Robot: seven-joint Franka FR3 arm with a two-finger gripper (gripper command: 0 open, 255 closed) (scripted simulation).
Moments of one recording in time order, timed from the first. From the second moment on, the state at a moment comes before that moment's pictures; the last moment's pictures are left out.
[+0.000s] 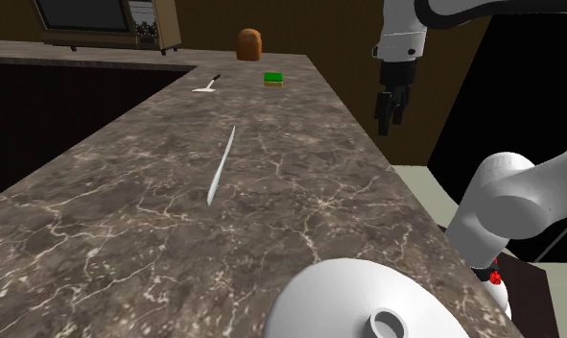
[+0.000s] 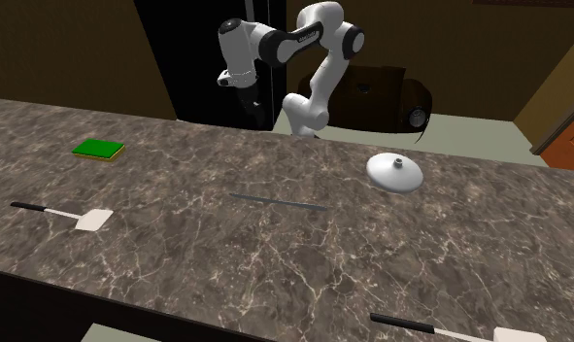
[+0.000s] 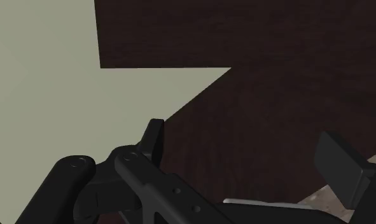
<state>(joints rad) 0.01 -0.81 -0.01 -2.44 -0.02 1.48 0.08</state>
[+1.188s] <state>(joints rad) 0.00 -0.60 0.39 -2.19 0.27 1.53 0.76</state>
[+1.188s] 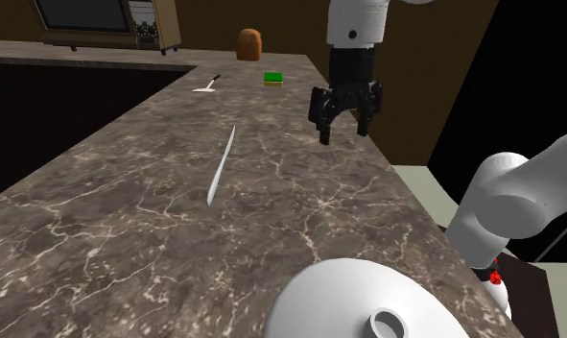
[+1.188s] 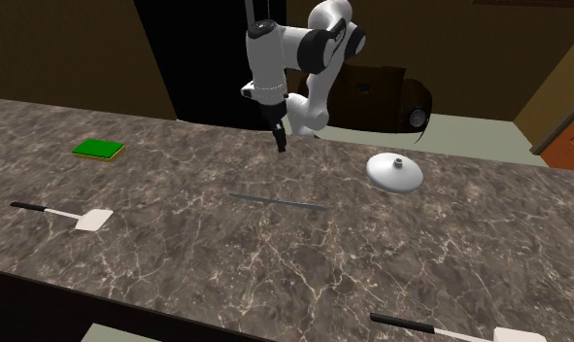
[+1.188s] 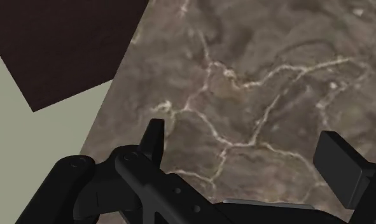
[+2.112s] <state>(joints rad) -0.09 -0.11 0.74 -1.70 0.13 1.60 1.42</state>
